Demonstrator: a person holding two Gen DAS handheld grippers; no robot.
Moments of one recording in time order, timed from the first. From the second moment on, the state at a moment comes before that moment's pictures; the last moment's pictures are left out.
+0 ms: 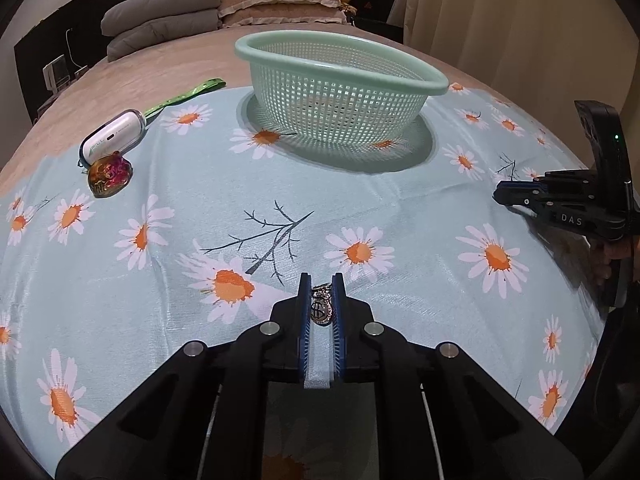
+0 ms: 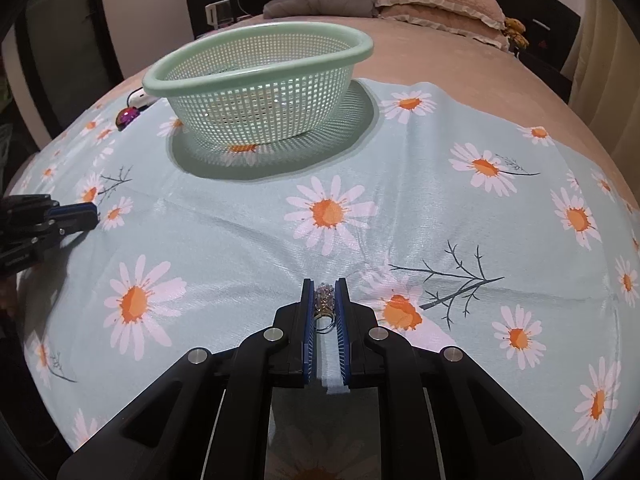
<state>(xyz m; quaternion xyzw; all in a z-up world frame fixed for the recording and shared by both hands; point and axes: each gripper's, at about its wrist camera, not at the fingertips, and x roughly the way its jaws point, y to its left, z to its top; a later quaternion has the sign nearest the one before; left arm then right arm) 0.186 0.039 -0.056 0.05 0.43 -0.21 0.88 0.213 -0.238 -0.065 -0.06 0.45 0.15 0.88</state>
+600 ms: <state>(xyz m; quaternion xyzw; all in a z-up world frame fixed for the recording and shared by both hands) 0.168 0.035 0.011 0.10 0.39 -0.15 0.90 0.177 -0.199 0.032 -0.09 0.39 0.24 0.88</state>
